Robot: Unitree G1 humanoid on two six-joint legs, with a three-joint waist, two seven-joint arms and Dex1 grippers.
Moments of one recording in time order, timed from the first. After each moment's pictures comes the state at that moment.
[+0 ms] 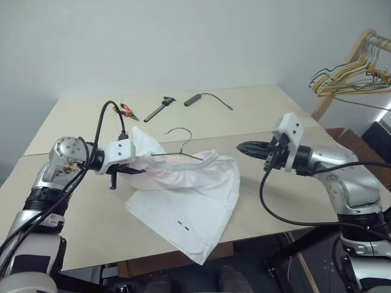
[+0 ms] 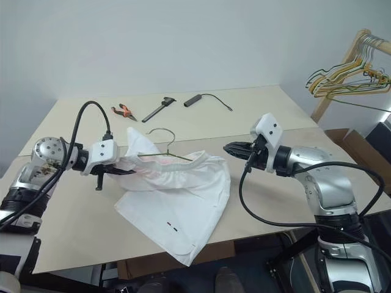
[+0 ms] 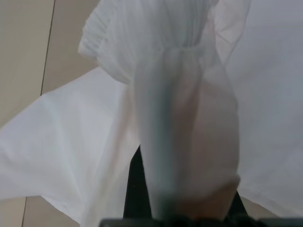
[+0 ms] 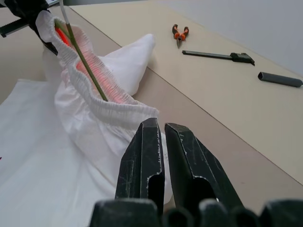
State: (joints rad) left arm -0.68 0.80 -0.18 0.49 0.00 -0.09 -1.36; right arm -0.50 -0.68 -0.03 -0.17 0.44 0.57 0.93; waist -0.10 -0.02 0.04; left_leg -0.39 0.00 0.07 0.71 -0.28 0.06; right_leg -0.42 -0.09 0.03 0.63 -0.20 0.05
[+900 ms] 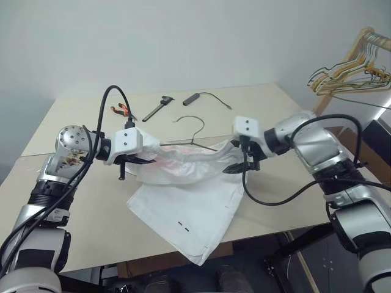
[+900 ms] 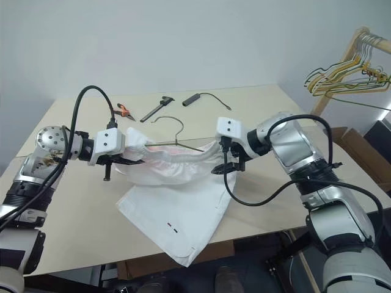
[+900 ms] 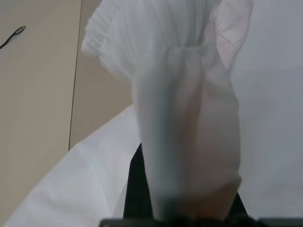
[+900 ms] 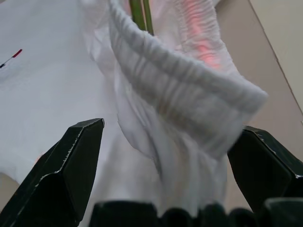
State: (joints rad) left arm -0.72 0.78 -0.17 0.38 -0.06 -0.05 -1.36; right arm -0.97 -0.67 0.47 0.24 0.09 0.54 1.31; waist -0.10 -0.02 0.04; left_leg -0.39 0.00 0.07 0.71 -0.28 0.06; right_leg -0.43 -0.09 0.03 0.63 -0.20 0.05
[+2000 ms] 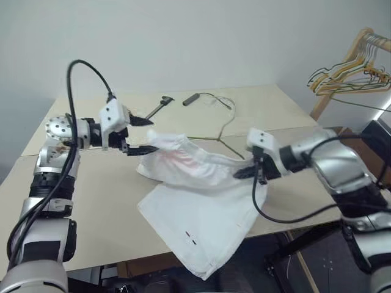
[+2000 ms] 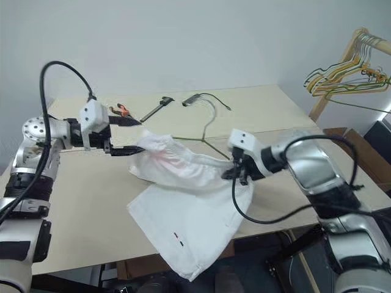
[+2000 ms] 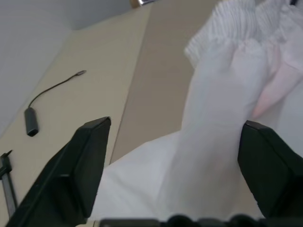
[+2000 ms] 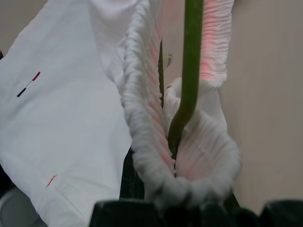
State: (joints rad) left arm -0.82 0.73 0.02 0.49 -0.24 0.04 -1.31; right arm -0.66 -0.81 0.25 -0.18 0.23 1.01 1.24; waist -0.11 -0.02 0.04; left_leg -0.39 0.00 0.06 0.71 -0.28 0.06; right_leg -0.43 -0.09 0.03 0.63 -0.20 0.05
